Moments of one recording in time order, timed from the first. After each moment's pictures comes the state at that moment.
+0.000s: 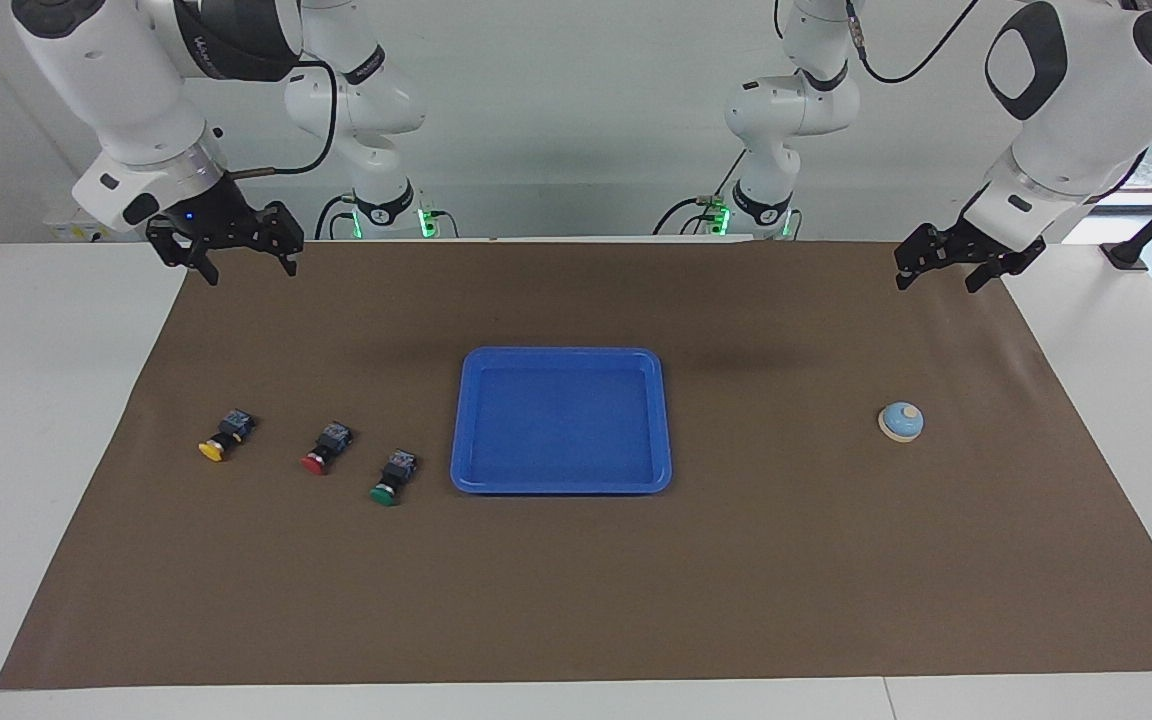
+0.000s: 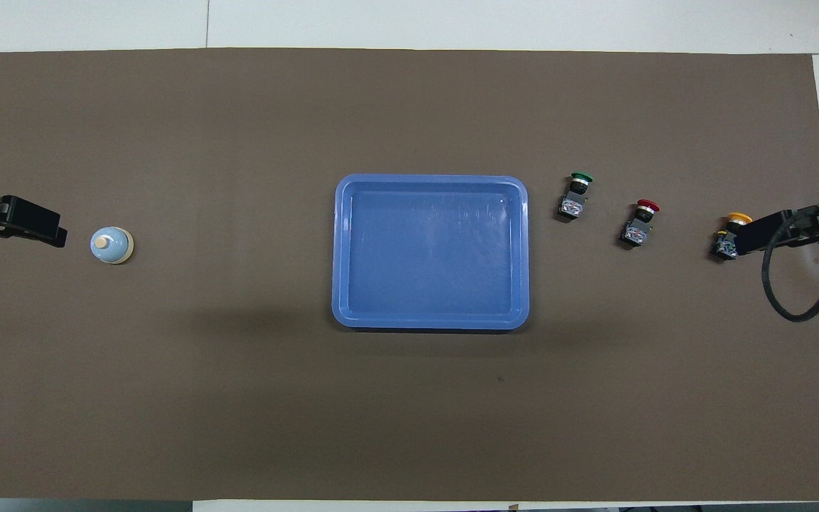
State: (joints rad) left arm 0.03 0.03 -0.05 -1.60 -0.02 1.50 0.10; right arm -0.02 -0.03 0.00 -1.66 -0.01 1.54 -0.14
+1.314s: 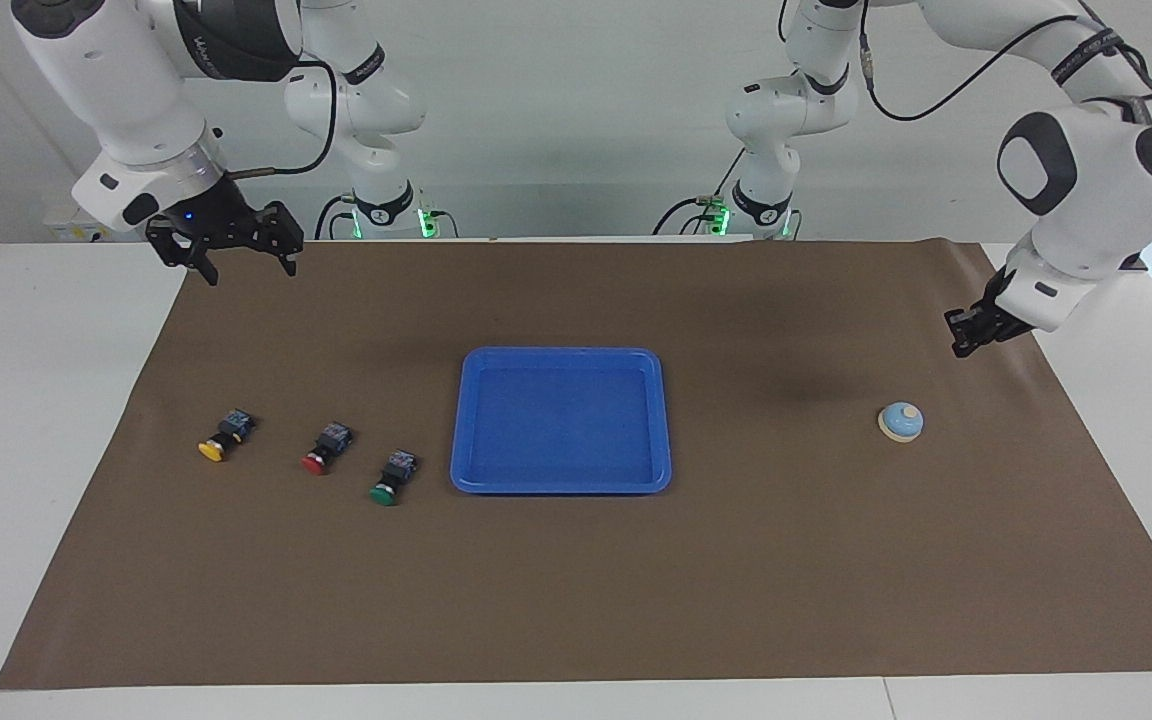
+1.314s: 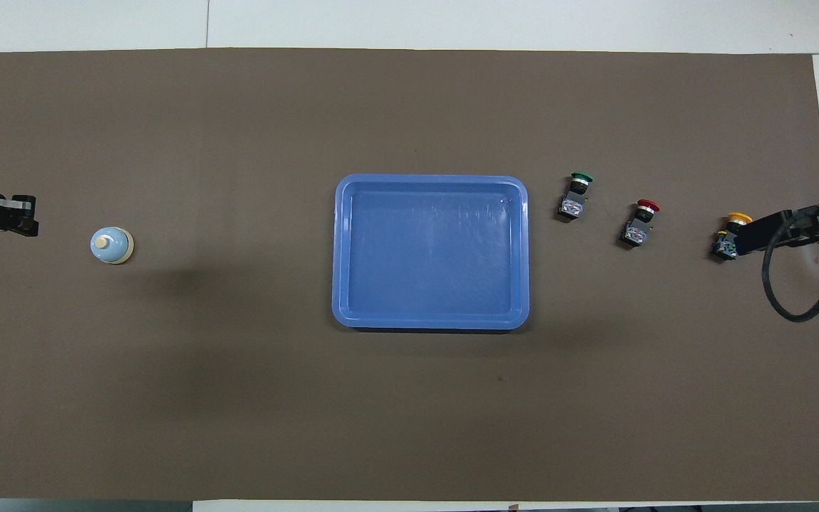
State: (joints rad) left arm 0.13 0.15 -0.03 -1.76 0.03 1.83 0.11; right arm -0.02 -0.03 0.00 -1.66 -0.01 1.54 -0.14
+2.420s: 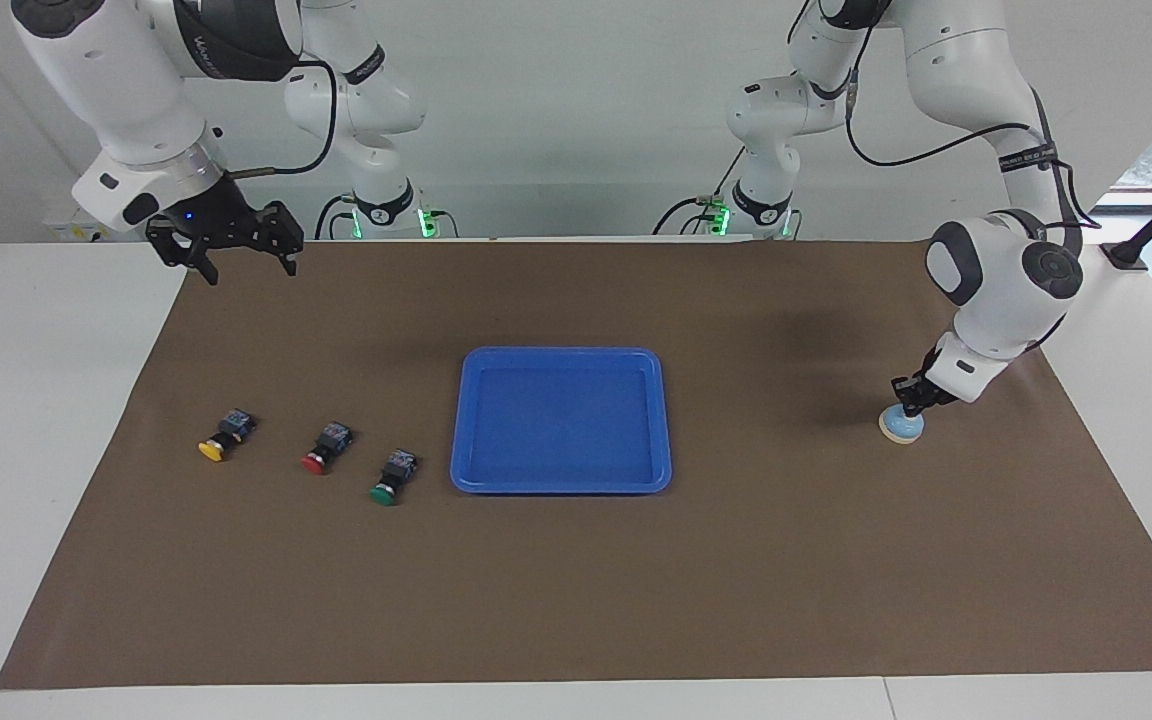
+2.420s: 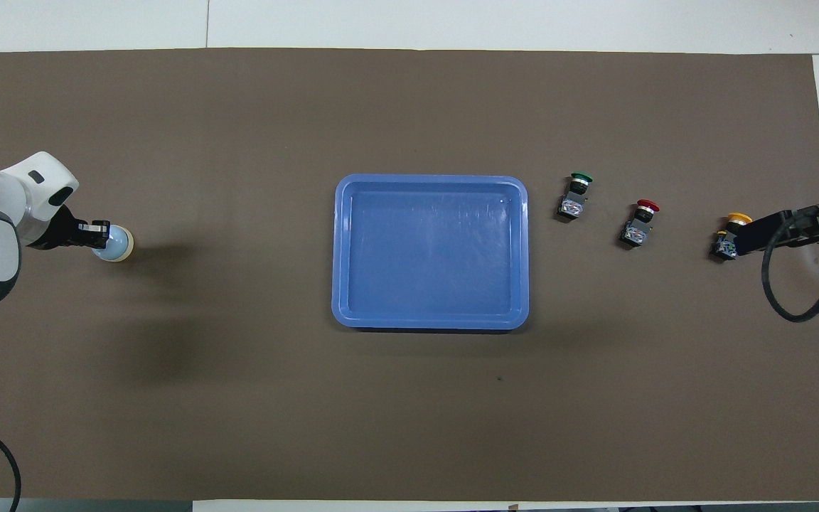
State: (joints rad) left arm 0.14 0.23 -0.04 -2.00 0.03 2.18 0.11; right arm -0.02 -0.03 0.00 -1.66 -0.01 1.54 -0.14
